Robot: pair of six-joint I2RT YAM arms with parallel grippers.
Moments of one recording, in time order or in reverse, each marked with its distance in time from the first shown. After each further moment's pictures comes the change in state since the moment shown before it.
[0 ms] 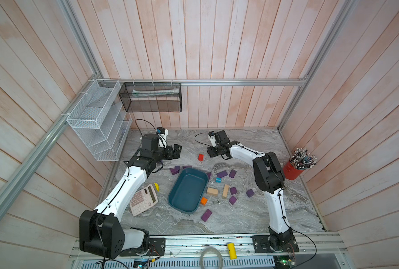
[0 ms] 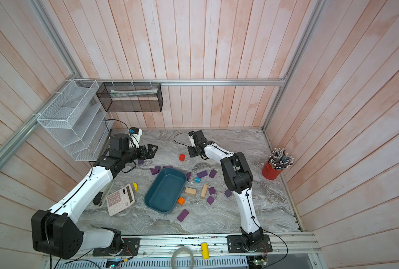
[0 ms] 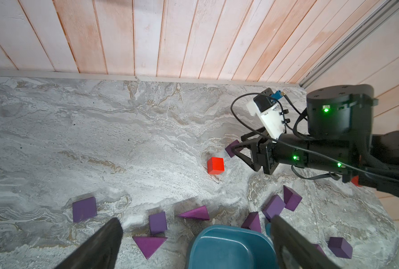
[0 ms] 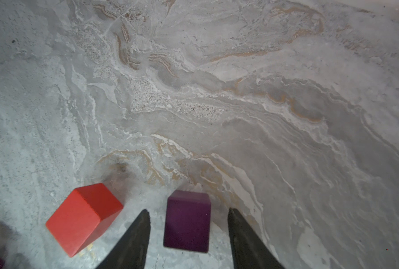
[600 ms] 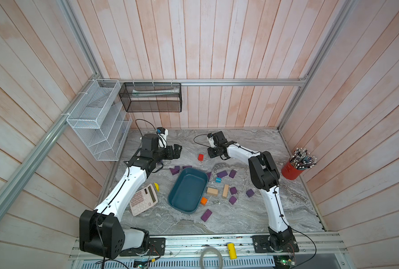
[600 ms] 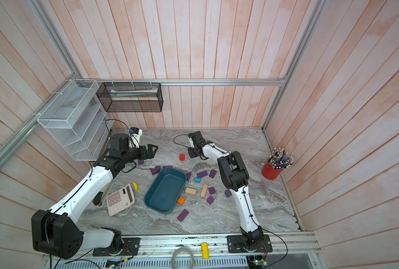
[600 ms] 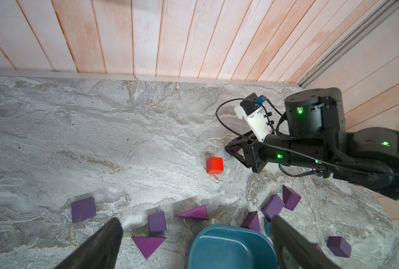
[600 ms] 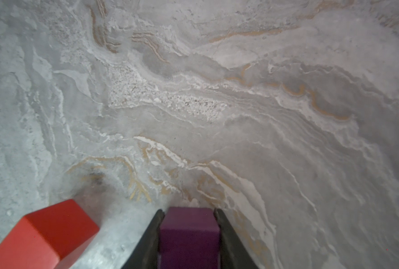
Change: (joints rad) left arm 0.000 0.000 0.000 0.000 0.008 0.000; right arm 0.000 0.086 0.079 -0.040 0.023 -0.010
